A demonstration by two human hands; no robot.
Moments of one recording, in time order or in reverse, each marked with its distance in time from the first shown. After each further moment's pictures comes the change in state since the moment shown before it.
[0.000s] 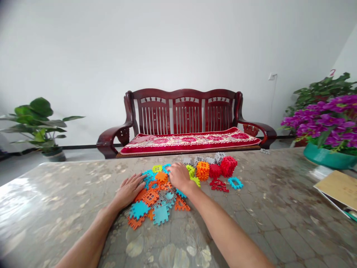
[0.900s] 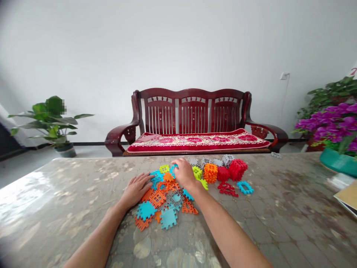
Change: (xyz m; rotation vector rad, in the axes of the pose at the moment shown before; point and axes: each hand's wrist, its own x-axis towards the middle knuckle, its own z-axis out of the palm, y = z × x) left_hand -0.001 -0.004 0.003 -0.067 0.040 0.053; right_hand 0.015 -0.009 -0.004 0.228 0.159 0.097
